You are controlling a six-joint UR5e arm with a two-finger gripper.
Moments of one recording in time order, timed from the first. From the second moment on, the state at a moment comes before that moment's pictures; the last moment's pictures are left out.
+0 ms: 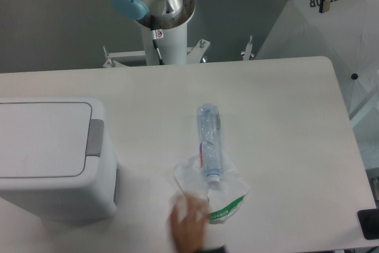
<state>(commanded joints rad) 3.07 -1.42 -1.62 -1.39 1.28 2.04</state>
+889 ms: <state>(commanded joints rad) 2.90 -1.41 -1.62 -1.41 1.28 1.61</state>
